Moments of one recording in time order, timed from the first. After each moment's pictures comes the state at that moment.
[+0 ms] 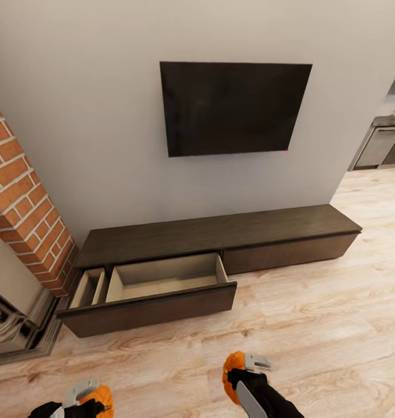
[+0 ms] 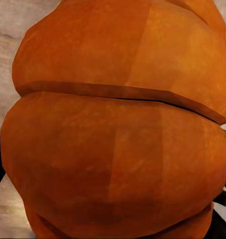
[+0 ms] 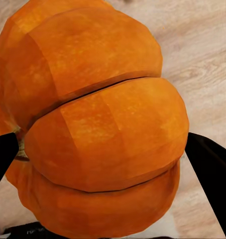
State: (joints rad) left arm -0.52 0.22 -0.07 -0.09 0.52 0.28 -0.17; right arm -0.46 0.10 0.44 -0.51 -0.57 0.28 -0.49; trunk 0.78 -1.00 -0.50
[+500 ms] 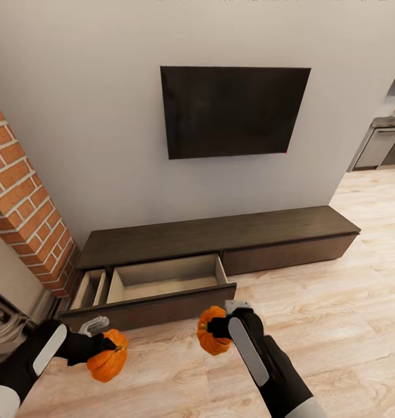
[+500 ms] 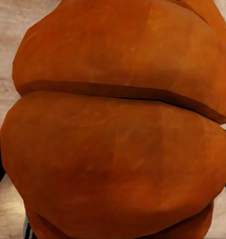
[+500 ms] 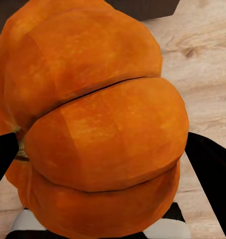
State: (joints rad) left arm -0.53 0.33 -0.06 -0.81 0.55 1.04 -0.17; right arm -0.46 0.14 0.35 -1.23 -0.59 0.96 -0.60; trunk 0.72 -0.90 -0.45
